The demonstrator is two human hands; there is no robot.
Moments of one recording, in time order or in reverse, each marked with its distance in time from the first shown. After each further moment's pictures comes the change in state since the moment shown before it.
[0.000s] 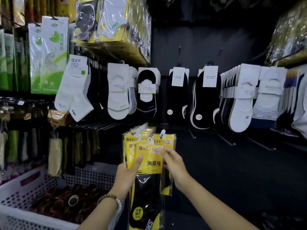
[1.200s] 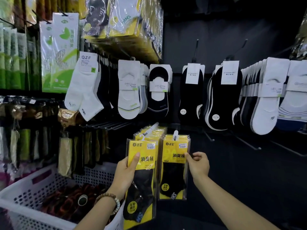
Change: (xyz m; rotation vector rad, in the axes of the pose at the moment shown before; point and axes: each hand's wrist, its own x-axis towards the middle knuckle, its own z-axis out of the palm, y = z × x) left_hand 0.033 -0.020 -0.037 0.048 0.049 0.094; right_hand 0.067 0.048 -0.030 -0.248 0.574 0.072
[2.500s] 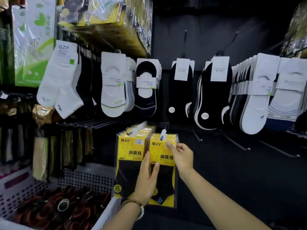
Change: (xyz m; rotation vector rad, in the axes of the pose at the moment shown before) left_hand 0.006 -0.037 0.113 0.138 -0.149 0.037; right_hand 0.017 -0.014 0.011 0.177 -0.225 -0.114
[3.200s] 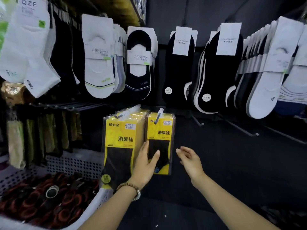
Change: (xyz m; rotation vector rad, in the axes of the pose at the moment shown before) left_hand 0.029 -0.032 0.022 0.106 -0.057 -0.003; right_hand 0.008 0.069 -0.057 -0.115 -0.097 0.189
